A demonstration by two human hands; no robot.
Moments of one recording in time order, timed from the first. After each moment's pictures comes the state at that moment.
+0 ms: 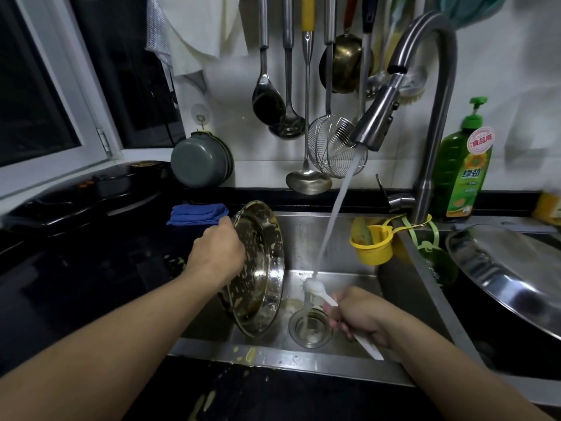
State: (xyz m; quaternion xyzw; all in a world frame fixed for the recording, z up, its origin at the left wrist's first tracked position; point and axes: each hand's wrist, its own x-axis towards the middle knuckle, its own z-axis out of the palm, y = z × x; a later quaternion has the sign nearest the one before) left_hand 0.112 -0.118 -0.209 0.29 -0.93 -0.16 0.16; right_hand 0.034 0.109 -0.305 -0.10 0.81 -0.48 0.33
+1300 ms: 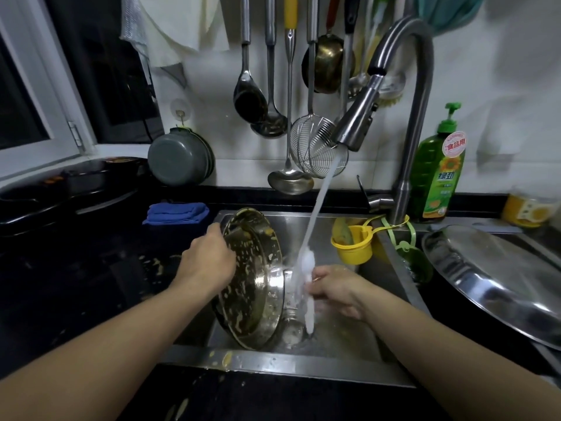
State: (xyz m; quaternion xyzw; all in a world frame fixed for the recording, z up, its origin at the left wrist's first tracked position) left_hand 0.114 -0.099 -0.220 0.29 -0.92 -0.24 0.14; right_hand 0.003 0.103 -0.291 -0.09 0.74 -0.59 0.32
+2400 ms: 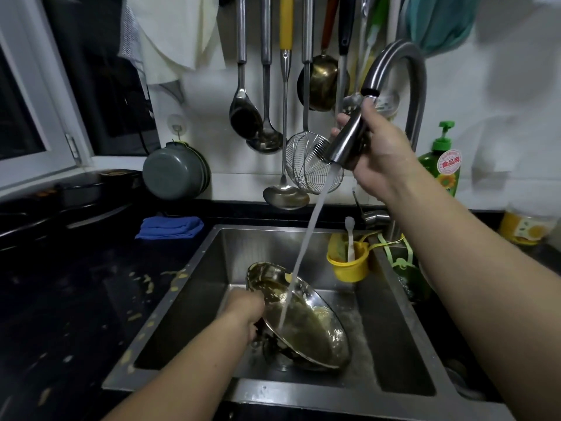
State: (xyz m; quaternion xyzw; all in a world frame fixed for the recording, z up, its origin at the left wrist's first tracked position) left_hand 0.059 -0.056 -0.298 0.40 -0.64 -0.66 0.05; right_hand -0.047 0.115 -0.077 -0.19 0.42 -0.89 0.06
